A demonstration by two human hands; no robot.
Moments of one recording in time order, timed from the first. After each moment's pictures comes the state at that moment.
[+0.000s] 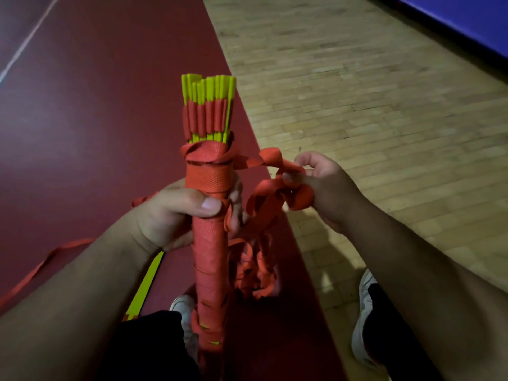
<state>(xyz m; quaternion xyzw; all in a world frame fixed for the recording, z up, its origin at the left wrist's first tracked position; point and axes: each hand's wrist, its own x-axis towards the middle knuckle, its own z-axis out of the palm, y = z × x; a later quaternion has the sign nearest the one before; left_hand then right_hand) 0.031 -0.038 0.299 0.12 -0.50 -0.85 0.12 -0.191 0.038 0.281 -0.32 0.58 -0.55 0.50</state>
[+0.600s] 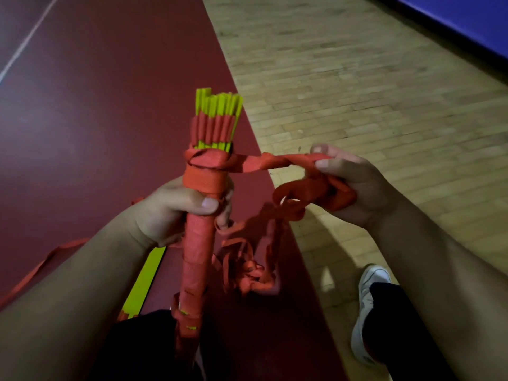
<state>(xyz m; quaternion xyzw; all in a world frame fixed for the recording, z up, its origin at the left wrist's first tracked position) 0.038 -0.045 0.294 0.19 -0.54 -0.81 0.15 -0.224 0.051 0.292 -0.29 0.39 -0.57 0.66</state>
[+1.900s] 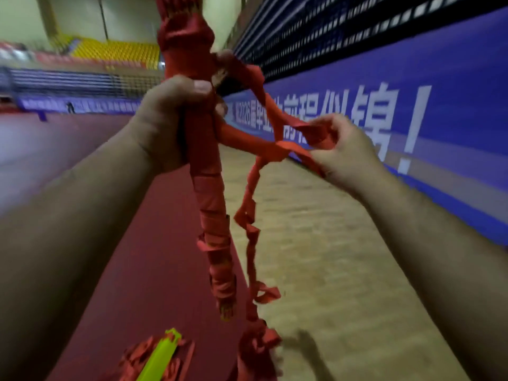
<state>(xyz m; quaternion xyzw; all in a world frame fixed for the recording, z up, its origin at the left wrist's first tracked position) 0.034 -0.004 0.681 -0.02 -0.67 -0.61 0.43 -0.209 0.087 0.640 -0.55 0.60 -0.58 0.01</state>
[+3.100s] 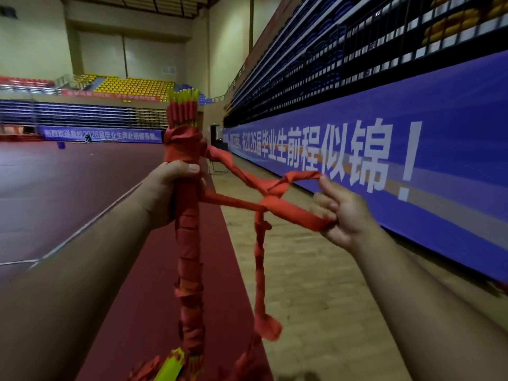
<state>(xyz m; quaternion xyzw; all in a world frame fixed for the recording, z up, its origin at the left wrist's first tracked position) 0.090 0.024 0.647 0.11 -0.63 -0.61 0.48 -0.186 0.143 0.615 -0.40 0.31 -0.72 0.47</state>
